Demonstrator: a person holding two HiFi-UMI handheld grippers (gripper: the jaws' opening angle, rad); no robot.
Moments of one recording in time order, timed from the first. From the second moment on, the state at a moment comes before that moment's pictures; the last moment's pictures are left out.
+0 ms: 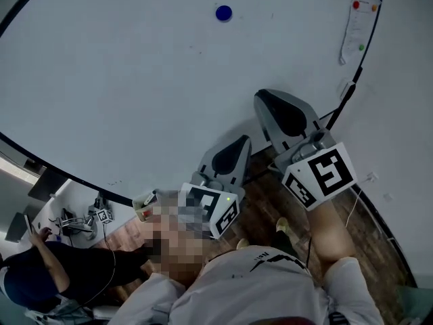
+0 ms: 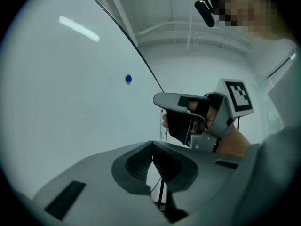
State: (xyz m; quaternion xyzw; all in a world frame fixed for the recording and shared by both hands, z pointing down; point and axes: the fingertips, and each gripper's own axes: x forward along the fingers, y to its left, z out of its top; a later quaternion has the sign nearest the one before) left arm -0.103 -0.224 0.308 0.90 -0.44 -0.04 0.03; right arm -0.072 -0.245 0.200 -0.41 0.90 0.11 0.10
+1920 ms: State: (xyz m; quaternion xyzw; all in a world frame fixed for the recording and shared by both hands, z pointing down) left arm -0.124 -0.266 0.306 0.87 -0.49 -0.05 0.03; right arm -0.116 -0.355 0.099 -0.46 0.85 0.27 0.04
